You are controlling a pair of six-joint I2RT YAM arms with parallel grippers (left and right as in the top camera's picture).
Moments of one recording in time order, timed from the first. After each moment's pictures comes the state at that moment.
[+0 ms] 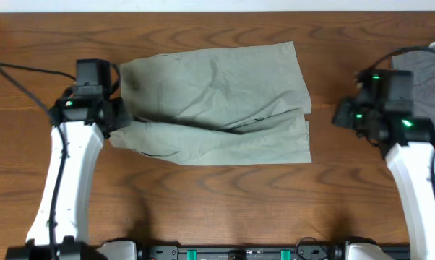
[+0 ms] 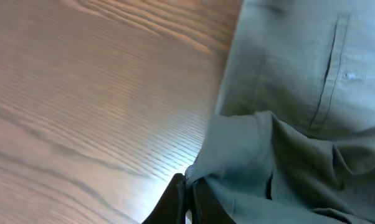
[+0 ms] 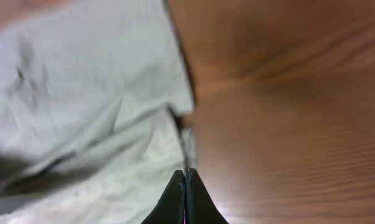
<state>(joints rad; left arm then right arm) 0.06 1.42 1.21 -0.96 -0.24 -0.22 -0.06 1.28 1.08 -0.74 -0.15 0.25</state>
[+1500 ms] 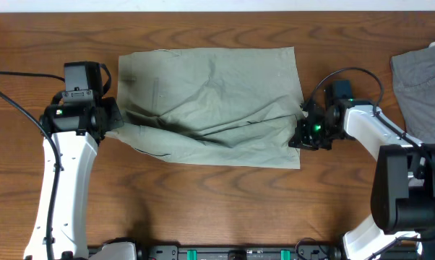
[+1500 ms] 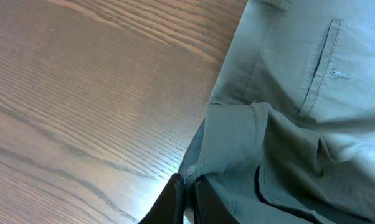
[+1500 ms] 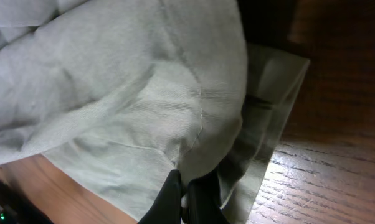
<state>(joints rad) 0.08 1.37 1.21 -0.96 -0.24 -0.22 0.05 1.80 1.02 -0.74 -0.50 0.12</state>
